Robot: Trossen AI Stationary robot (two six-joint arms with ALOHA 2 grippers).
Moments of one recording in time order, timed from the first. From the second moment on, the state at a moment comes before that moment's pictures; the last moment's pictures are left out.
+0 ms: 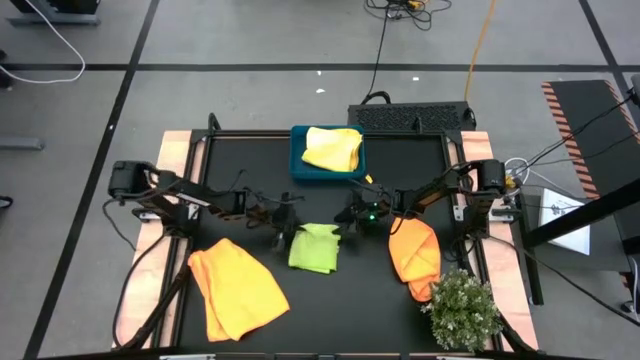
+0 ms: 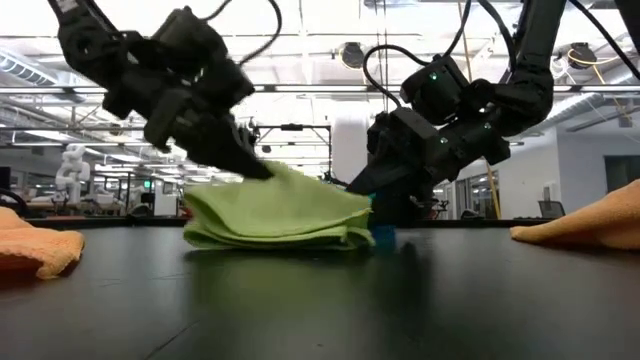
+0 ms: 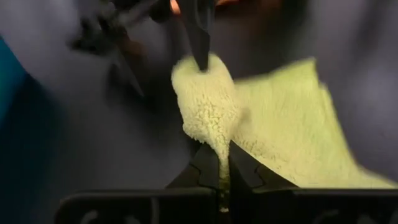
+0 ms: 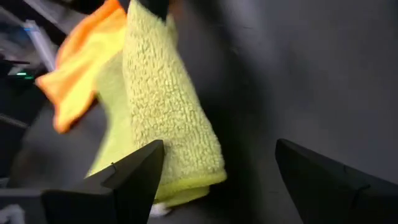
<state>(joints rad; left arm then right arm) 0.05 1.53 0.54 0.42 0.19 0.15 -0.15 1.83 0.58 0.75 -0.34 0.45</state>
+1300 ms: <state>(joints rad) 0.00 1.46 0.54 0.35 0.12 0.18 -0.11 1.83 0.62 0.78 -0.42 0.41</state>
